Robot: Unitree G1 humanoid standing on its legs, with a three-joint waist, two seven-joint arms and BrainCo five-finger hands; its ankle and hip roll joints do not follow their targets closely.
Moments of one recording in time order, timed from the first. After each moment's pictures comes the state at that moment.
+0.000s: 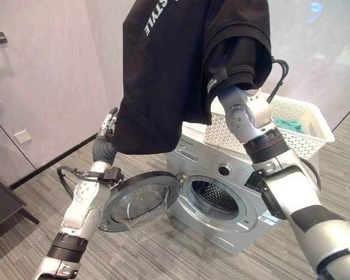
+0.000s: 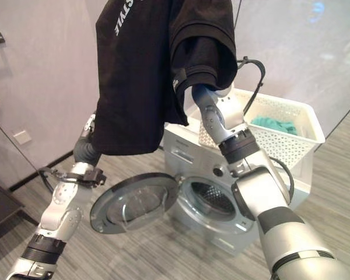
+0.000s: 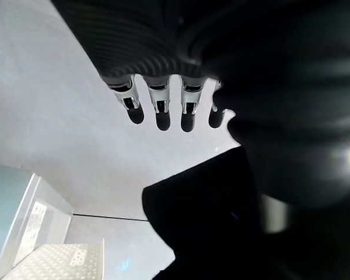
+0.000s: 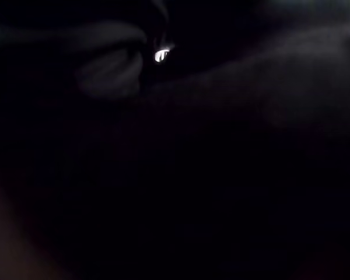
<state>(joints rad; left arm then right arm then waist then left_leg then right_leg) -0.22 0.52 -0.14 0.00 -0.69 -0.17 0.06 -1.21 -0.29 0.33 0.45 0.73 -0.26 -0.38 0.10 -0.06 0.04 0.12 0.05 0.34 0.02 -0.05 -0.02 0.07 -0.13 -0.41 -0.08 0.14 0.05</state>
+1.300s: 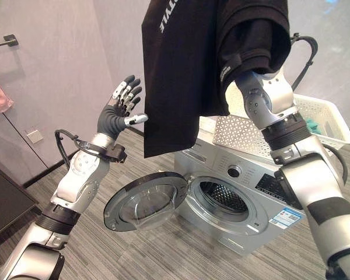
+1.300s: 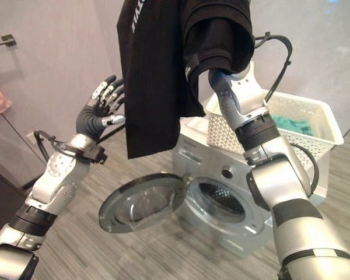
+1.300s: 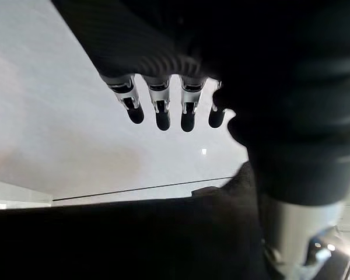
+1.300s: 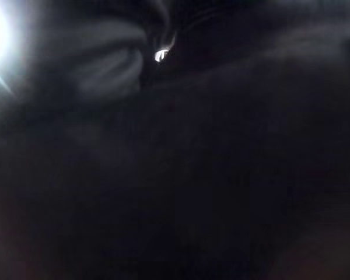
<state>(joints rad) -0.50 0.70 -0.32 0.01 -0.75 -0.17 0.02 -1.30 -0.40 0.38 0.53 0.67 -0.24 -0.35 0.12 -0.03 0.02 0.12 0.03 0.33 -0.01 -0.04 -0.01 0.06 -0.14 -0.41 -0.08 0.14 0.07</state>
